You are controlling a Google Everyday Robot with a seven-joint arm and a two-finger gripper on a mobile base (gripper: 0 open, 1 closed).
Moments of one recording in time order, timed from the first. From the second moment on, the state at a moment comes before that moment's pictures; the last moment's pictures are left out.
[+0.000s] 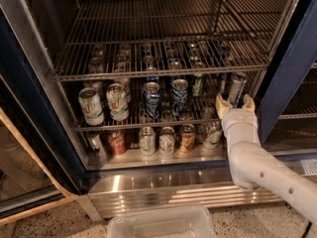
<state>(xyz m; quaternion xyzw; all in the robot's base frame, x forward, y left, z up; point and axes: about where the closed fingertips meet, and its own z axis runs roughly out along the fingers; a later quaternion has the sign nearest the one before) 0.642 -0.258 0.763 0.04 0.72 -0.08 0.69</state>
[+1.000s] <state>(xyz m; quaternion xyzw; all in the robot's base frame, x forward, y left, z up) 0.677 -0.259 0.753 0.04 0.72 -0.08 0.68</state>
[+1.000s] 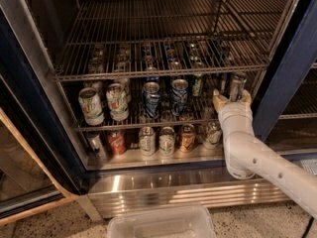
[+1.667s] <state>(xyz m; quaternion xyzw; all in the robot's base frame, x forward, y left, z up) 0.682 -0.267 0.755 0.05 0.72 -0.09 0.69</state>
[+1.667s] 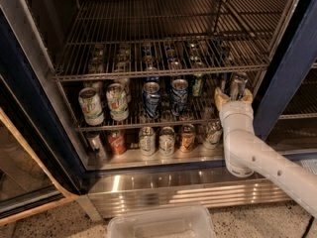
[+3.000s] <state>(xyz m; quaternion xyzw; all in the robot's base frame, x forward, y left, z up) 0.697 -0.278 0.754 0.09 0.71 -0.10 0.69</state>
